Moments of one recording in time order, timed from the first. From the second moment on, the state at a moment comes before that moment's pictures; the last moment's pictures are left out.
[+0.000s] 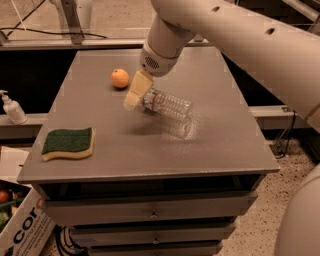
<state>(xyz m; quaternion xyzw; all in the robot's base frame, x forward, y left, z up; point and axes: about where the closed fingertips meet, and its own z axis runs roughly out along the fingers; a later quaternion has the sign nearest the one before) 0.639 0.026 0.876 -0.52 0.83 0.07 0.21</state>
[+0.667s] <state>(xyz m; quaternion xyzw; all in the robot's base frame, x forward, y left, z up) 0.663 0.029 0.838 -0.52 0.84 0.03 0.17</state>
